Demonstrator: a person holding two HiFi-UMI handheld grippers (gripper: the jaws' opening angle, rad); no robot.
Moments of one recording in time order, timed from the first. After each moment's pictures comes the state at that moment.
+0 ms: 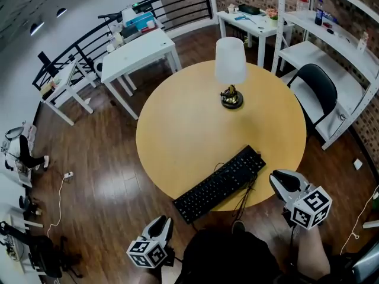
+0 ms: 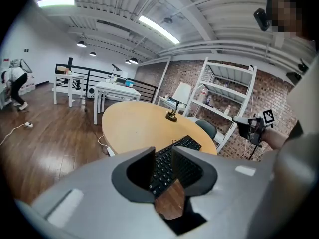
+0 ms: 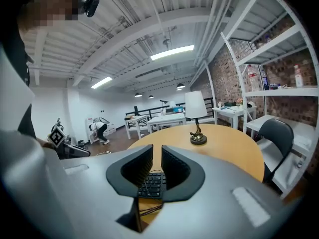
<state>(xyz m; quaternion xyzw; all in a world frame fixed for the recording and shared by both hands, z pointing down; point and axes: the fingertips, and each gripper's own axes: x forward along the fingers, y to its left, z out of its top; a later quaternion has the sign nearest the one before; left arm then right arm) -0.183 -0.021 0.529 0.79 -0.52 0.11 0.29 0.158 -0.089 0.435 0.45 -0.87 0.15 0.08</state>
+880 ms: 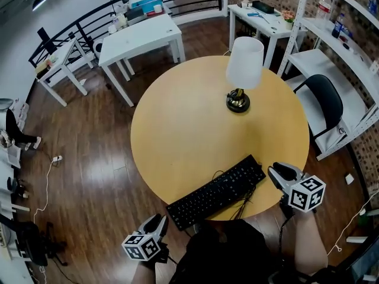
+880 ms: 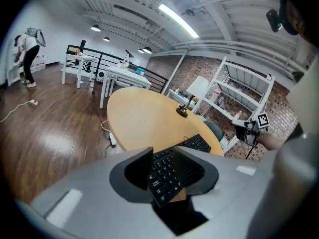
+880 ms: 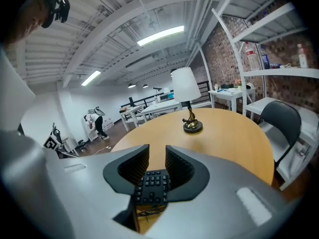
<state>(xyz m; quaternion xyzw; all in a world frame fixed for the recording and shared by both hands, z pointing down) -0.211 -0.074 0.594 0.75 -0.53 0.10 0.38 0.165 -0.207 0.506 0.44 -0.85 0.25 0.12</state>
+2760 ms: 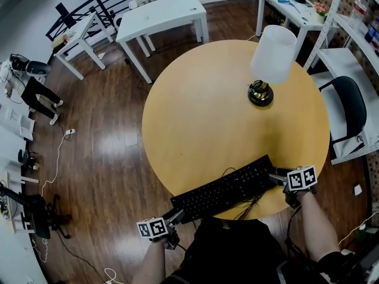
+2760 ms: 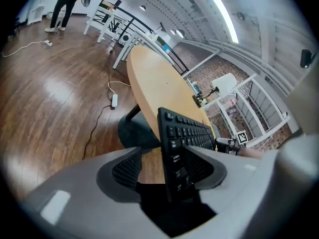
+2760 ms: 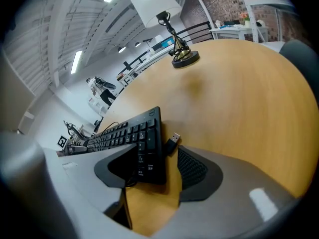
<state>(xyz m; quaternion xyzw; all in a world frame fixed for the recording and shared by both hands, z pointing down) -0.186 -0.072 0.744 0.66 -0.48 0.04 0.57 0.185 -0.253 0.724 0.30 -0.79 0.45 0.29</state>
